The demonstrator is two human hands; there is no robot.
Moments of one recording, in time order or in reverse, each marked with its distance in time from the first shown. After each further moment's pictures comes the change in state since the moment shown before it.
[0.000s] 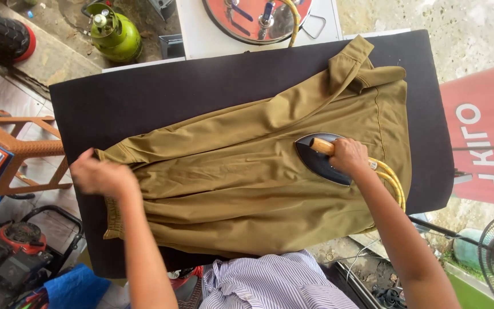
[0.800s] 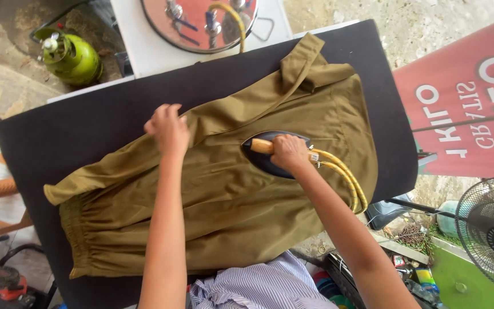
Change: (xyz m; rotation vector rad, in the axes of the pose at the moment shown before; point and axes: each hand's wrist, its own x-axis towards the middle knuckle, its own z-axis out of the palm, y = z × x) left_hand -0.096 0.164 0.186 -0.005 -0.613 0.635; right_hand 0.023 -0.068 -0.006 0.103 0.030 -0.069
